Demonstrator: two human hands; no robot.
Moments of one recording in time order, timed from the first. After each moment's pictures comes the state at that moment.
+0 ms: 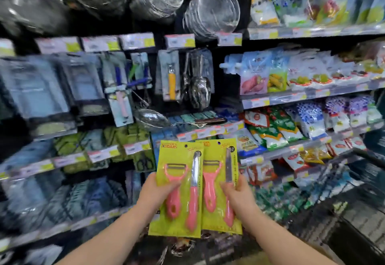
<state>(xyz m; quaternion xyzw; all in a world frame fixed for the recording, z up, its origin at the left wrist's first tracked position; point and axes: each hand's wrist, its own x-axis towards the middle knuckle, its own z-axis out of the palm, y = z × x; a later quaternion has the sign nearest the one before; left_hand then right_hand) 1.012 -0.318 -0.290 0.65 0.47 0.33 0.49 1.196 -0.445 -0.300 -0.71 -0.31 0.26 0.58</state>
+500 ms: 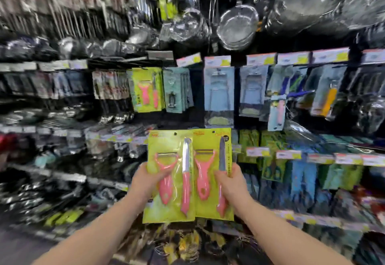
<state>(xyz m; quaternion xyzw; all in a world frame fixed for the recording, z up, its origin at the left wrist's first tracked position) 0.551 -0.314 -0.228 0.51 0.60 0.52 0.34 0.772 -0.319 -0.240 -0.59 -0.50 0.36 0.51</state>
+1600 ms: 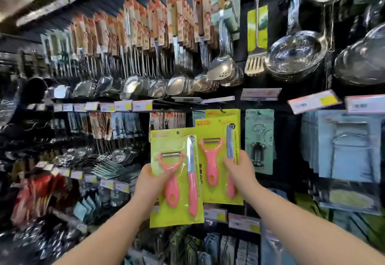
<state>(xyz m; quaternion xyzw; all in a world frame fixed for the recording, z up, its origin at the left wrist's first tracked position) 0.273 -0.080 -0.136 0.46 0.57 0.63 0.26 0.486 -0.015 -0.120 -0.47 -0.61 0.33 0.54</state>
